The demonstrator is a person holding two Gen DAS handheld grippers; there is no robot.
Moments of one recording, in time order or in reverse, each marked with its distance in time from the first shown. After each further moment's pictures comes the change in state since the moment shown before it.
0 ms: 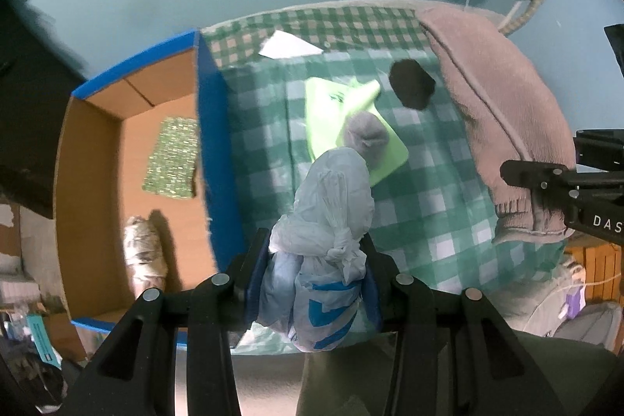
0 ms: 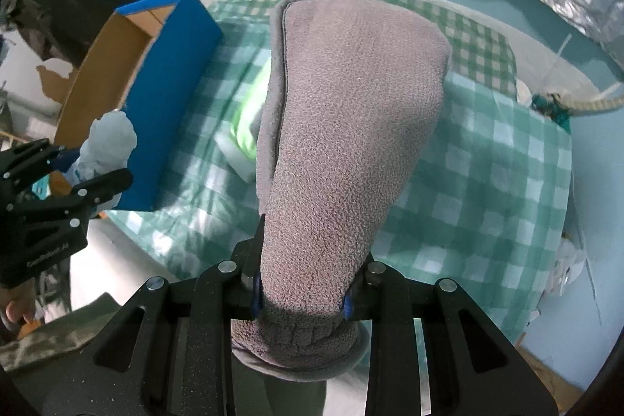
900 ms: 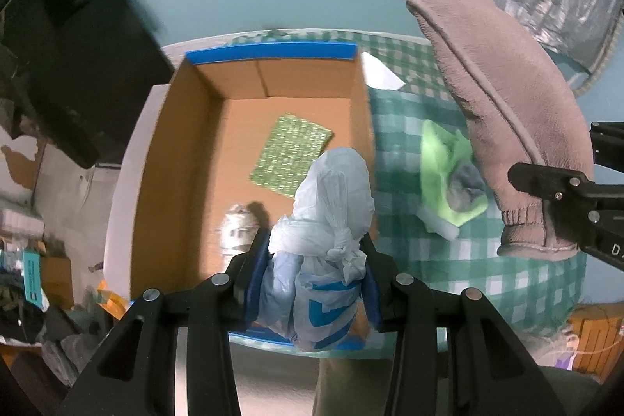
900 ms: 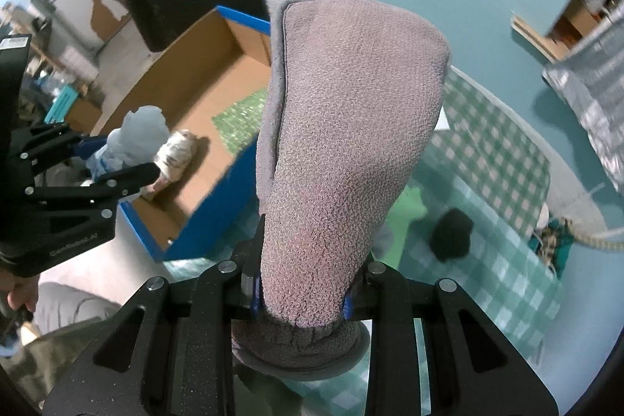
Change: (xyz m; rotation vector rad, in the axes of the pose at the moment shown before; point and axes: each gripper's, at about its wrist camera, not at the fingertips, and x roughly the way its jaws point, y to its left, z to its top) left arm -0.032 0.110 -0.007 -0.244 -0.062 0.109; right arm -0.001 0.125 0.084 -0.364 -0.059 0.026
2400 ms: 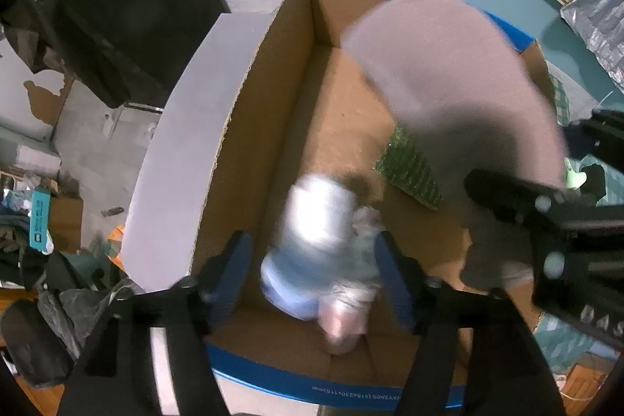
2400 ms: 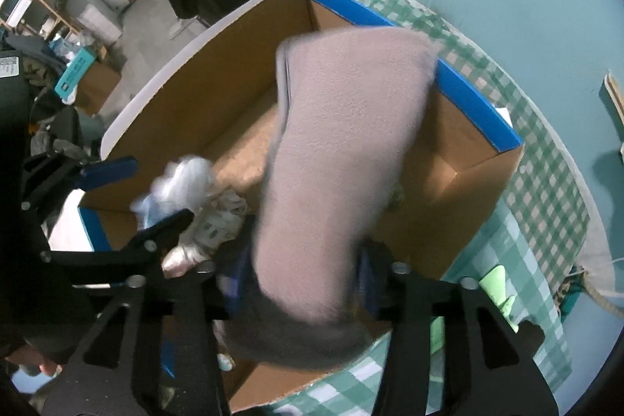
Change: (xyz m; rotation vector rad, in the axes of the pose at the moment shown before) left arm 0.076 0.106 0.007 -0.195 0.145 0.103; right arm 0.115 0.093 0.098 -0.122 0.112 0.073
